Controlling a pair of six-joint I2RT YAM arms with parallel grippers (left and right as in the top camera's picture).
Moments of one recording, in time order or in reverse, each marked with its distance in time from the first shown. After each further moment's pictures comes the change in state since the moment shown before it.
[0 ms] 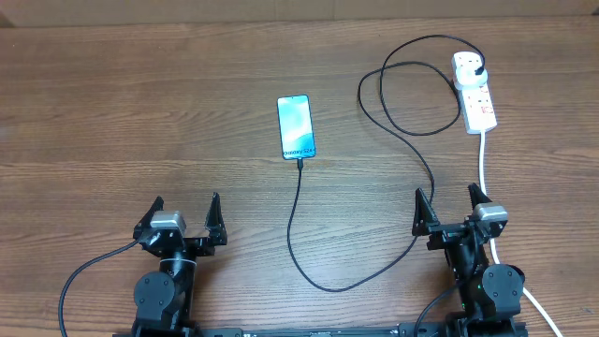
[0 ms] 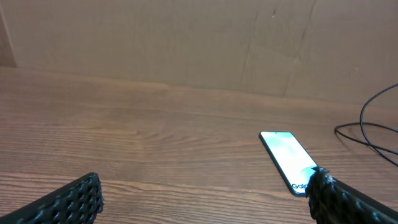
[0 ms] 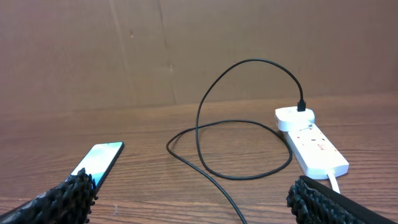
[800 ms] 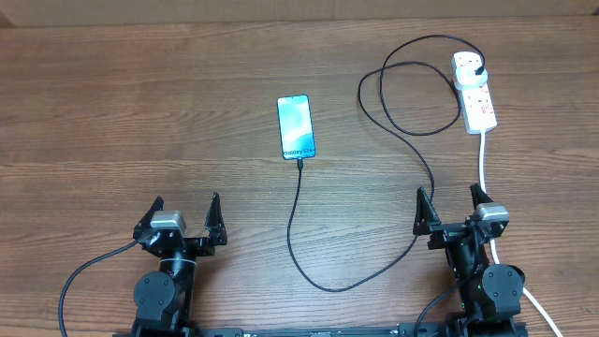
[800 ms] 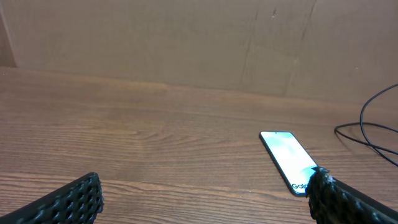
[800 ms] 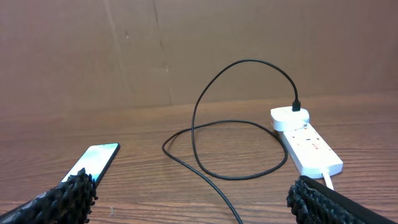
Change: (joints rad) left arm 0.000 0.000 0.000 0.000 0.000 0.000; right arm 0.000 0.000 0.000 -0.001 0.018 0.000
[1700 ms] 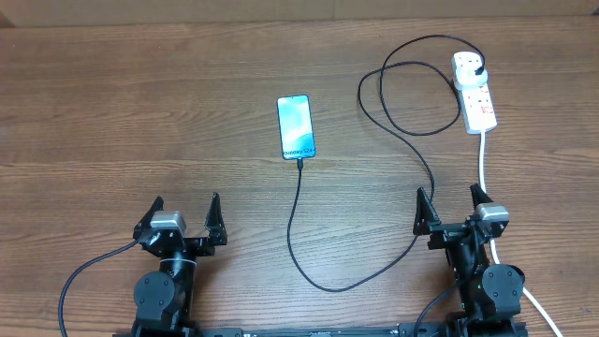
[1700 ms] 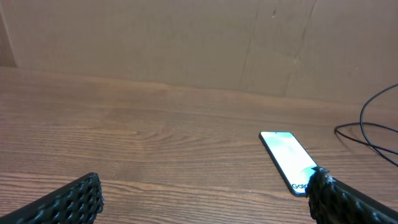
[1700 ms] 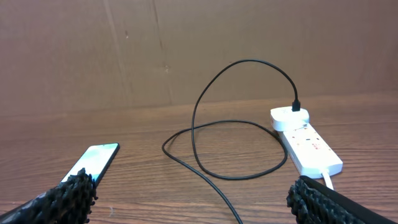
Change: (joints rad) left arm 0.000 0.000 0.000 0.000 0.000 0.000; right arm 0.000 0.000 0.000 0.000 0.001 0.000
